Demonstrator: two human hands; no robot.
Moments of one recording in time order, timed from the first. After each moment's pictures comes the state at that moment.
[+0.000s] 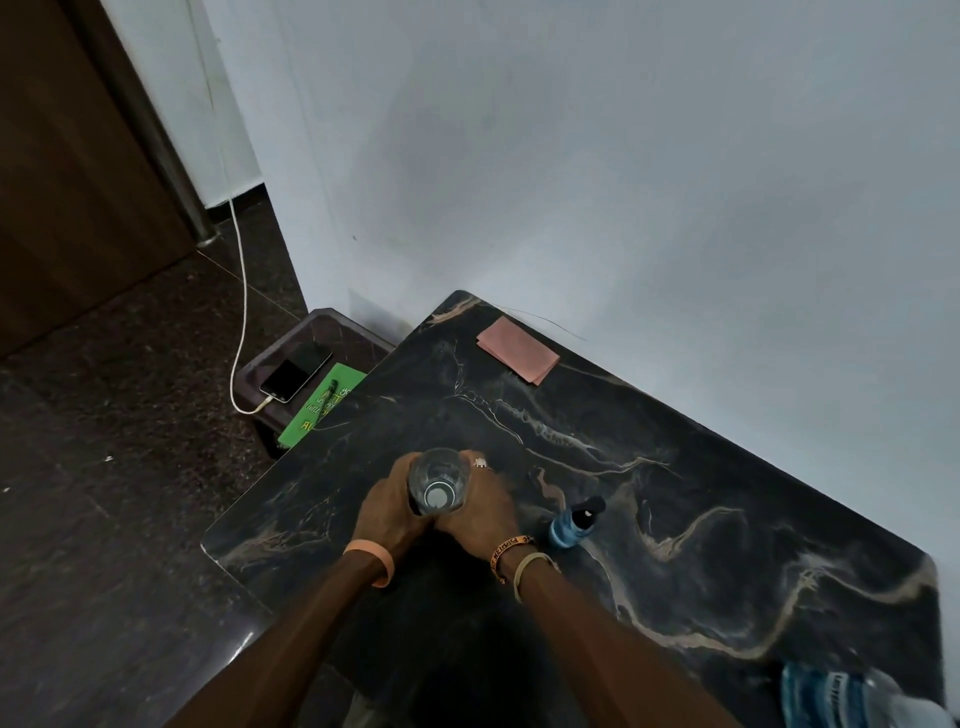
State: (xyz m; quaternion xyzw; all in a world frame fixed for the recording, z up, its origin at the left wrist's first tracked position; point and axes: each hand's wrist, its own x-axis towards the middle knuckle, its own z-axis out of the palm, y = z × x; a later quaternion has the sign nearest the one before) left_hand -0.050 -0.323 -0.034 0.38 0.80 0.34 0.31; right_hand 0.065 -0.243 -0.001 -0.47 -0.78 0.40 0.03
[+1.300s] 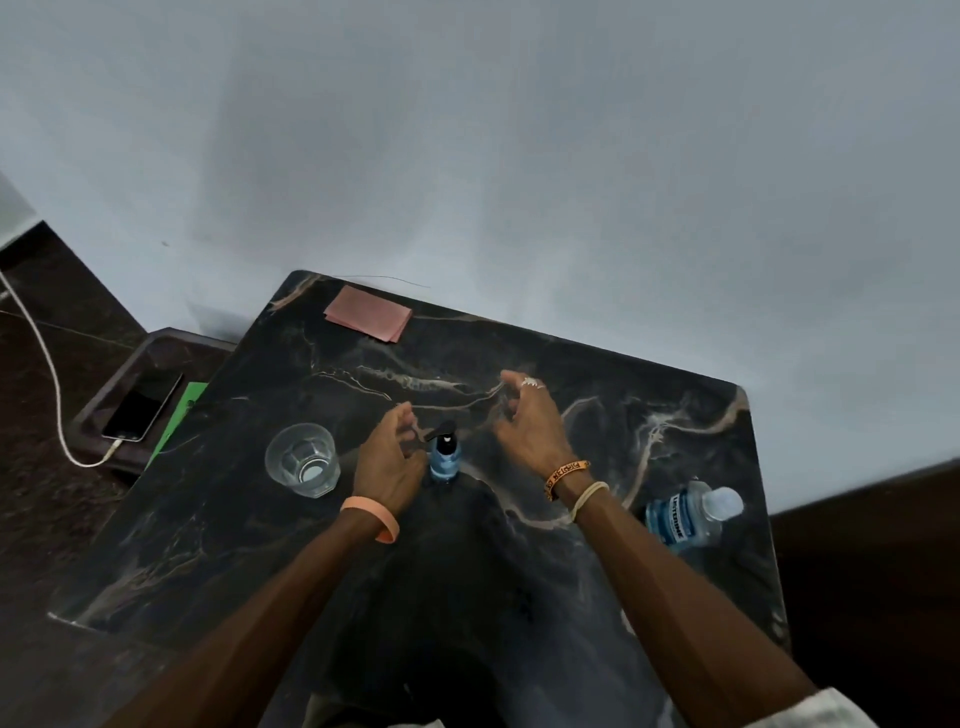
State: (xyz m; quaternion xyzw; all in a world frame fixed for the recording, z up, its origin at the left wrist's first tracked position) left_hand 0.082 -0.257 0.008 0.43 0.71 0.40 0.38; right_hand 0.257 -0.176 0.063 -0.59 -0.70 0.37 0.17
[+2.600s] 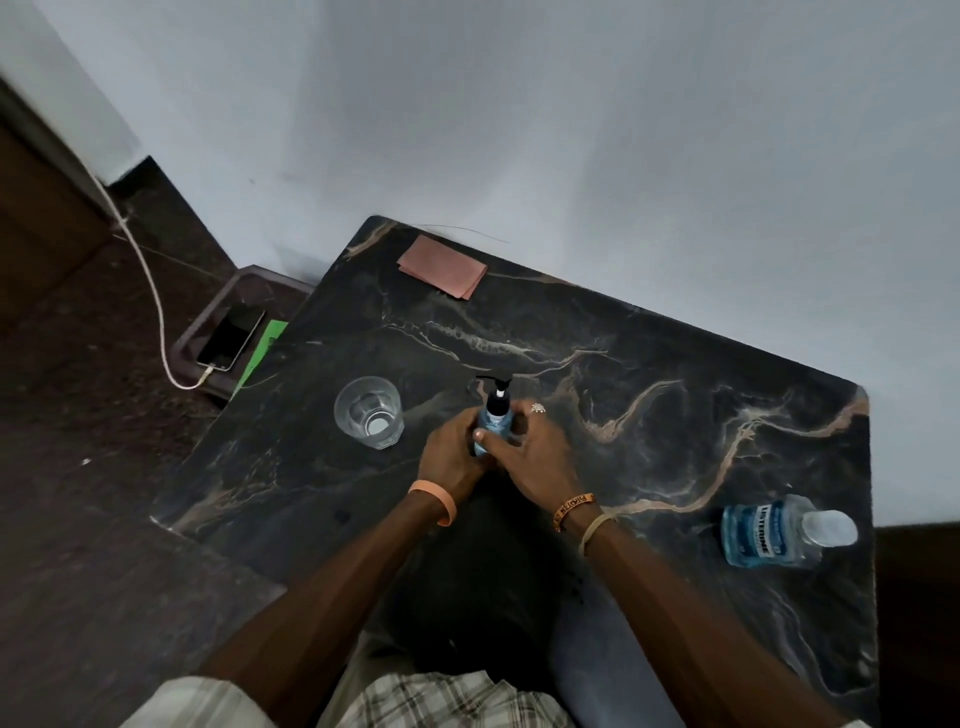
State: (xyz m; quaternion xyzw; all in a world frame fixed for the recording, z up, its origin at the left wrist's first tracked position) left_hand 0.086 -0.275 -0.022 0.49 0.73 0.32 0.35; right_hand 0.214 -0.222 -0.011 -0.52 -0.68 0.48 0.20
